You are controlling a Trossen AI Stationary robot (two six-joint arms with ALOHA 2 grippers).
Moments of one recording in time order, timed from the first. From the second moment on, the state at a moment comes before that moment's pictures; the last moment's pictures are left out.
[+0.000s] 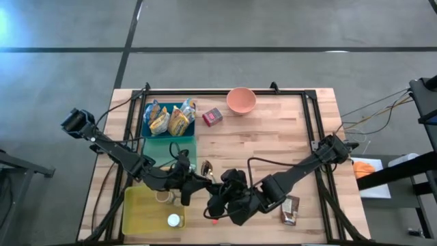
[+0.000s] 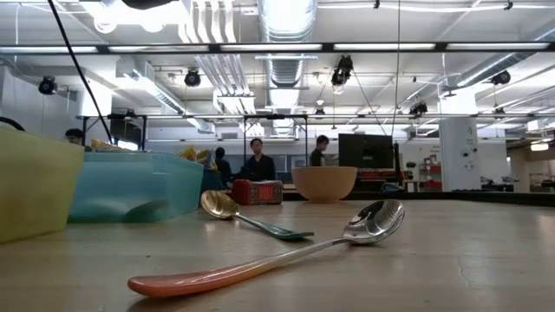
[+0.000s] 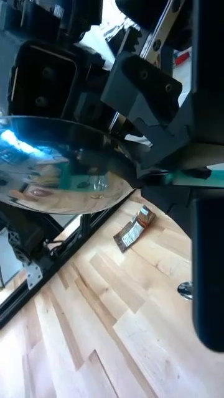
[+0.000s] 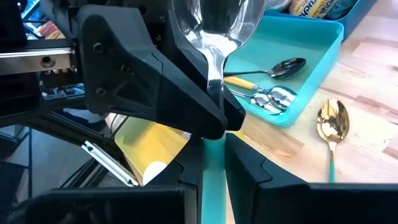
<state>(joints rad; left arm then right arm) -0.56 1.37 0.90 0.24 -0.52 -0.95 0.55 1.99 1.89 -0.63 0.73 1.25</state>
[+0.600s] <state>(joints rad) -0.56 1.36 0.90 0.24 -0.48 -0.94 0.55 1.99 1.87 -0.60 0.71 1.26</state>
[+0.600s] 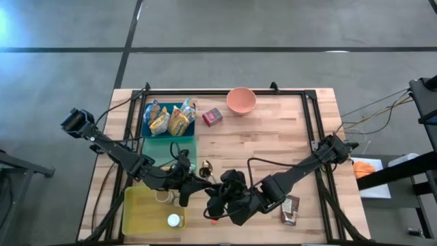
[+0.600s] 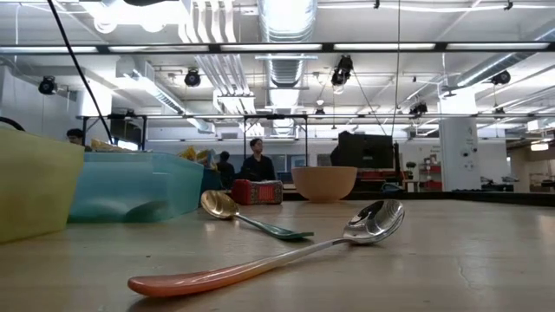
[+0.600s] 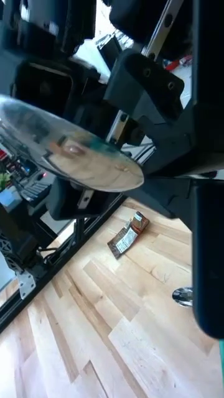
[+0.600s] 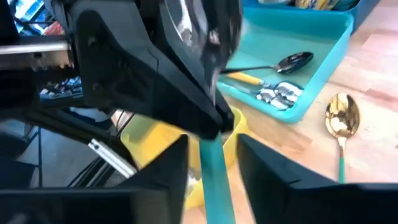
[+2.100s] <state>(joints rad) -0.16 1.12 0.91 -1.00 -0.08 -0.61 0.67 1.95 1.86 -0.96 0.69 1.59</state>
